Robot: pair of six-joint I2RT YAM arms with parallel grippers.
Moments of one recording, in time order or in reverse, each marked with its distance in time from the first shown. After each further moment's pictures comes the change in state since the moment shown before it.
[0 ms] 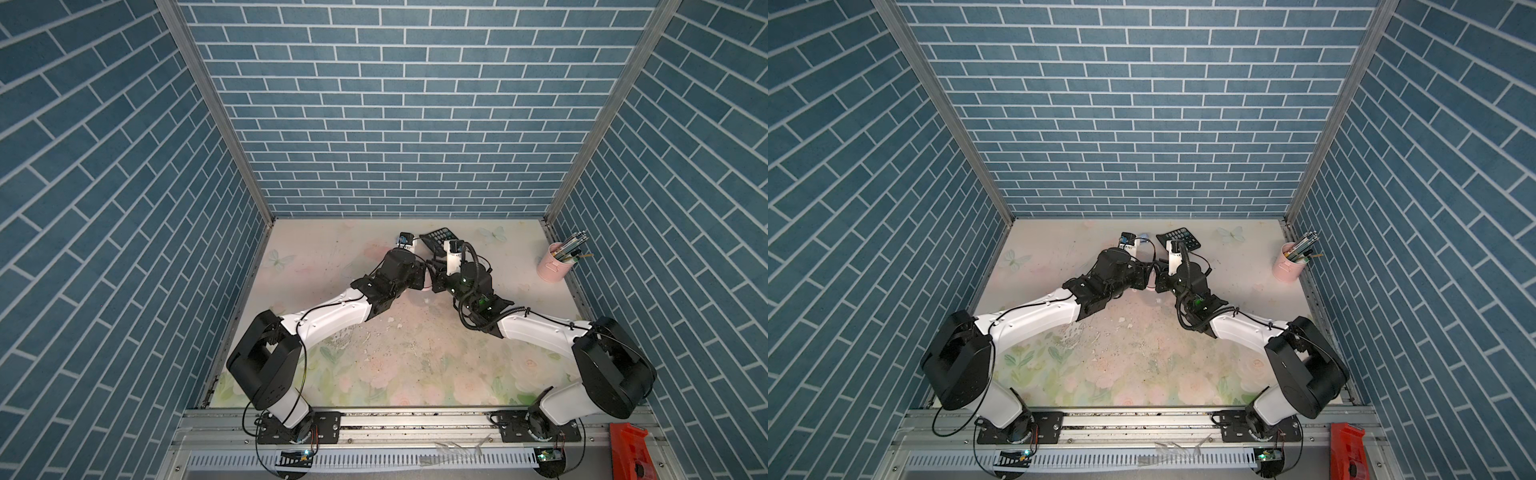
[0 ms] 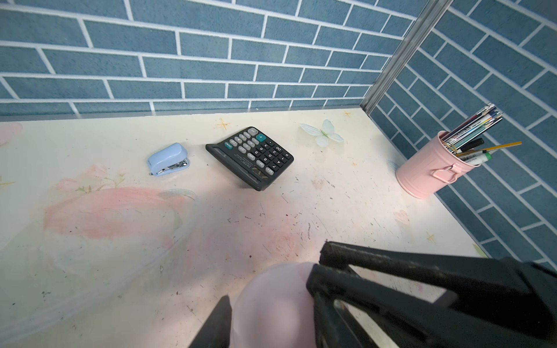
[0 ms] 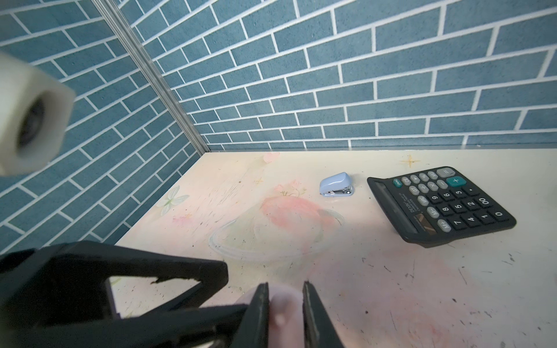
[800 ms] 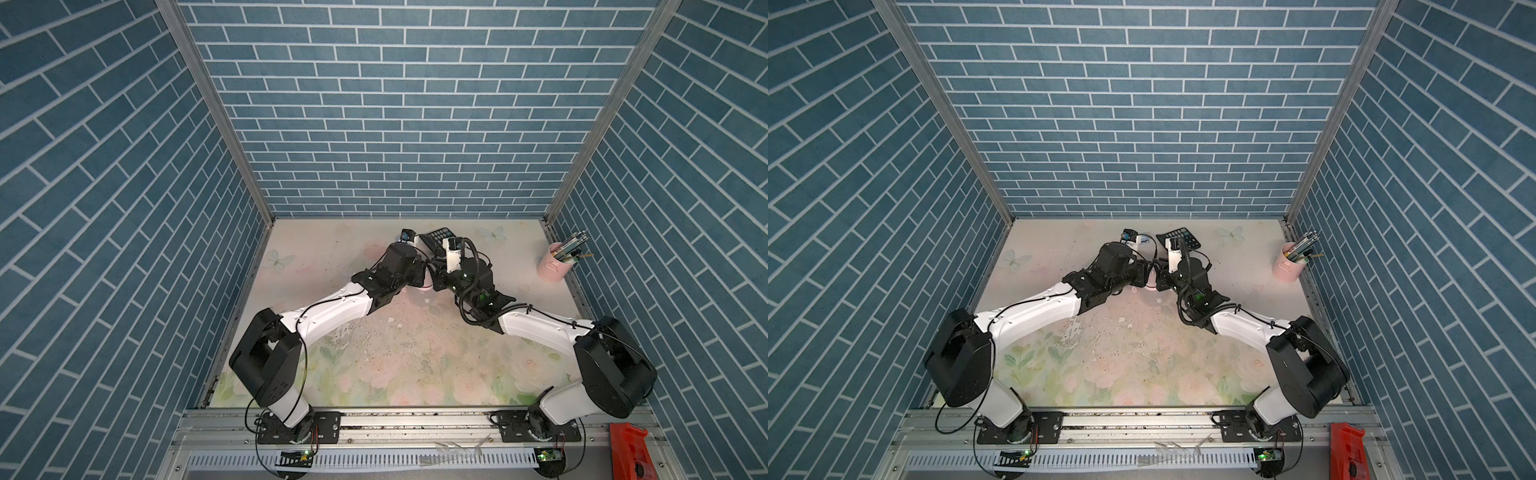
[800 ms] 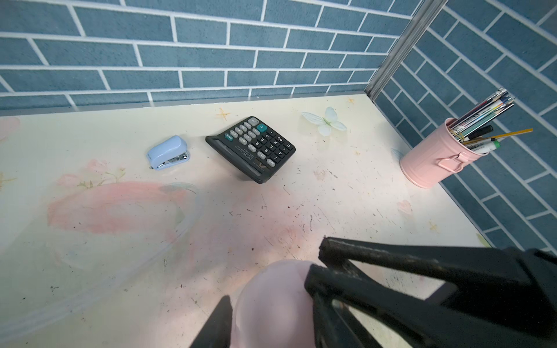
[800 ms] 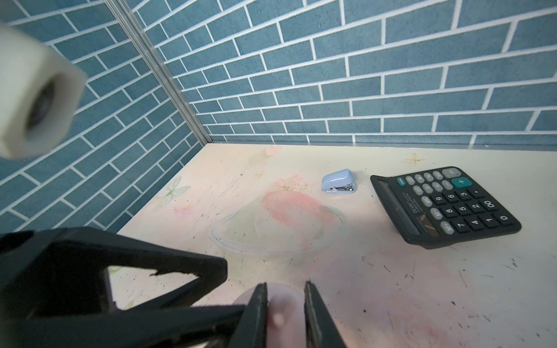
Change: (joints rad) left arm 0.011 0.018 0.075 -0.104 0.028 0.011; right arm -0.021 0.001 0.035 -0.058 -0.051 -0.020
